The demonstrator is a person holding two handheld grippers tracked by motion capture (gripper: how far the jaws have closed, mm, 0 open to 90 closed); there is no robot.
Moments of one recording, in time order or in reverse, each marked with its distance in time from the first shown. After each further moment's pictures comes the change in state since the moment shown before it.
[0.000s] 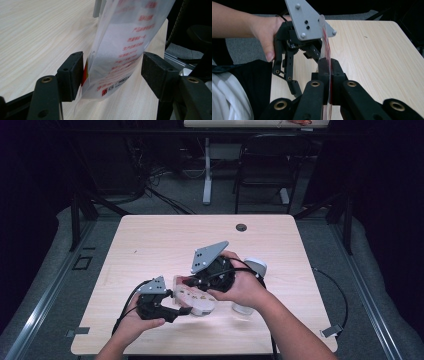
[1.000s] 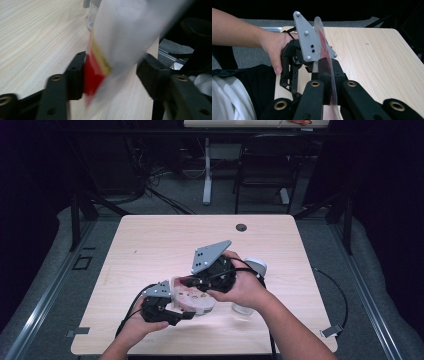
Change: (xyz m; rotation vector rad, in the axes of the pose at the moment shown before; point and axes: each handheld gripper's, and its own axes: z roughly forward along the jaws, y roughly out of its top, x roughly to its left) left arm 0.001 -0.009 0.014 0.038 -0.060 -0.004; right arm 0.004 0.006 -0.008 -0.040 0.017 -0.013
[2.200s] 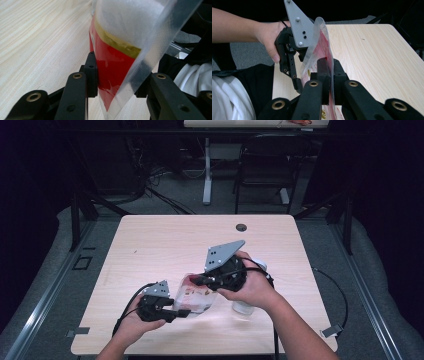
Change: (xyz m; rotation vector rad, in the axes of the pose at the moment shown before) left arm -0.001 0.004 -0.010 0.098 0.031 0.001; right arm -0.009 -0.022 -0.011 -0.019 -0.017 0.037
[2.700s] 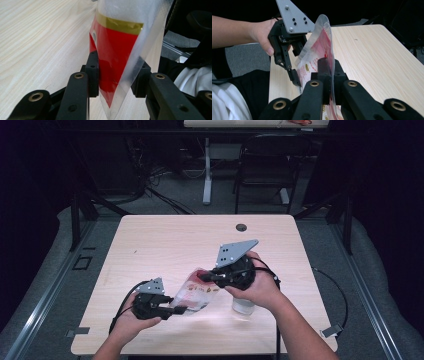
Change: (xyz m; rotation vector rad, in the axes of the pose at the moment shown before) left arm 0.004 0.001 -0.015 -0.034 0.012 -0.007; right arm -0.008 -0.017 -0.011 -0.058 -0.033 0.054
